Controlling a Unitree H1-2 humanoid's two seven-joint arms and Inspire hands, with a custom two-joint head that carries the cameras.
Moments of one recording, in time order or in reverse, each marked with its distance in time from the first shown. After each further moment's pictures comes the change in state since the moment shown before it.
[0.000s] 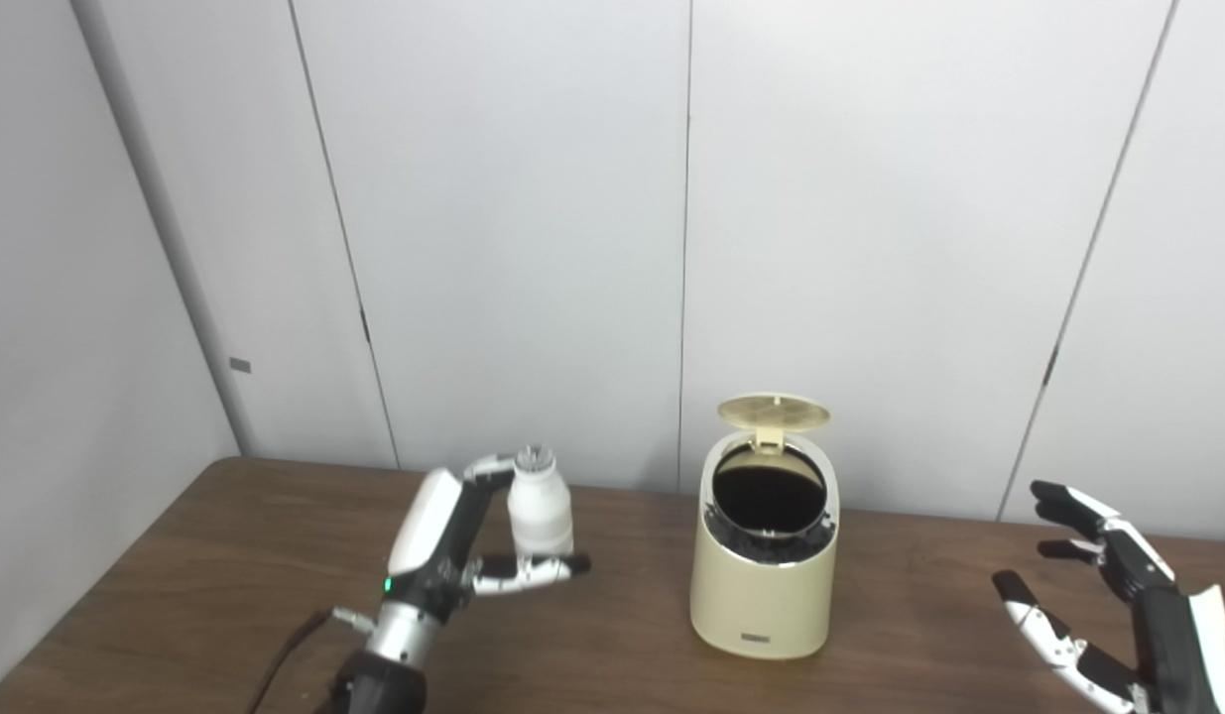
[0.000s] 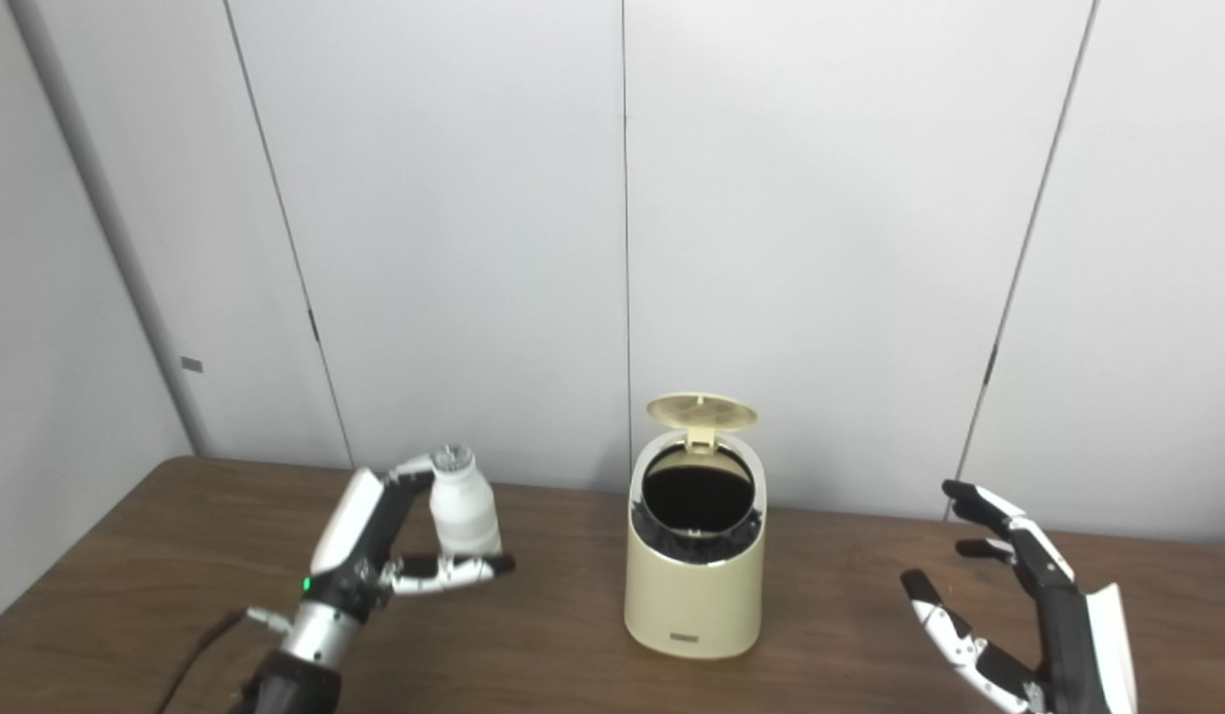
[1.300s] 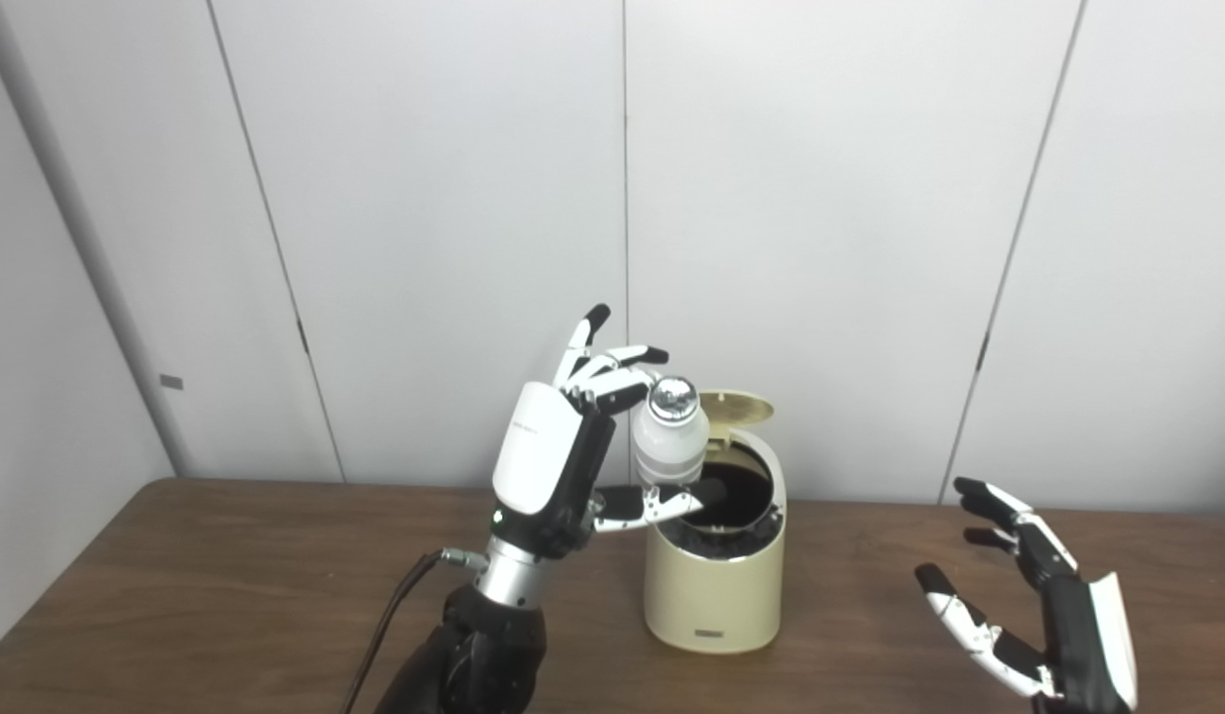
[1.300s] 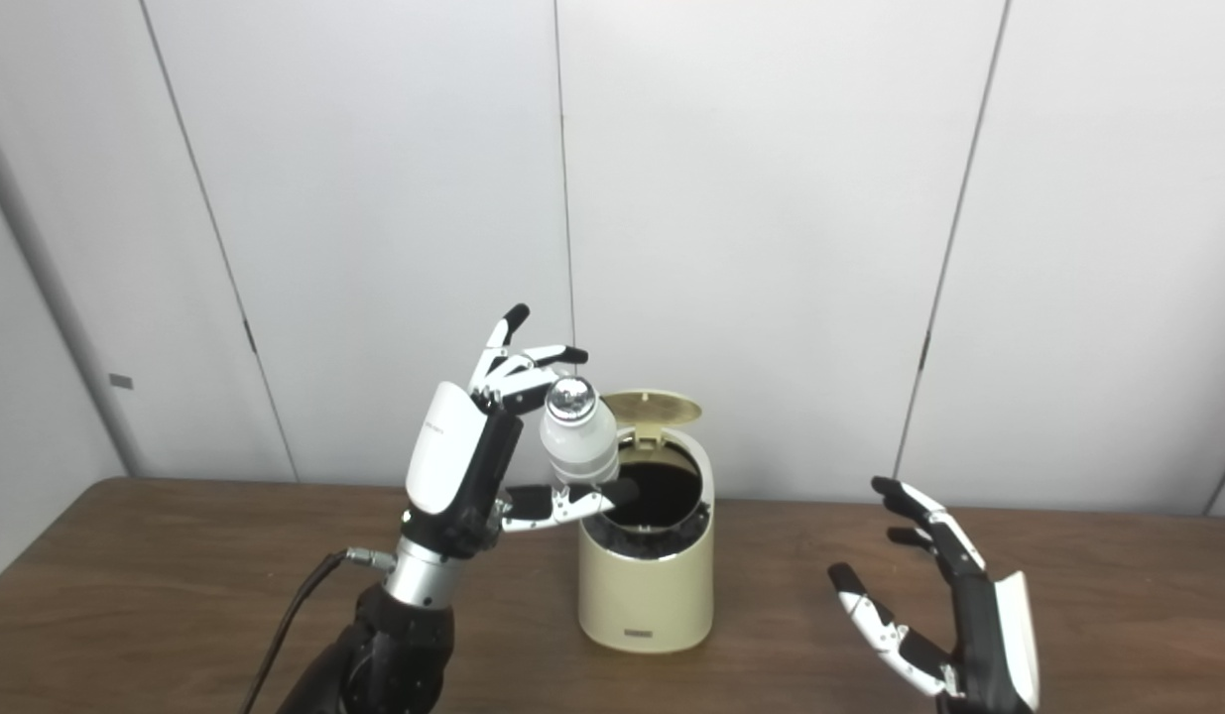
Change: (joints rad) left arm -0.213 -0.142 -0.201 0.123 0.296 -0.123 0.307; right arm -0.025 0.028 0.022 0.131 -0.027 -0.083 -0.075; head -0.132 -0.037
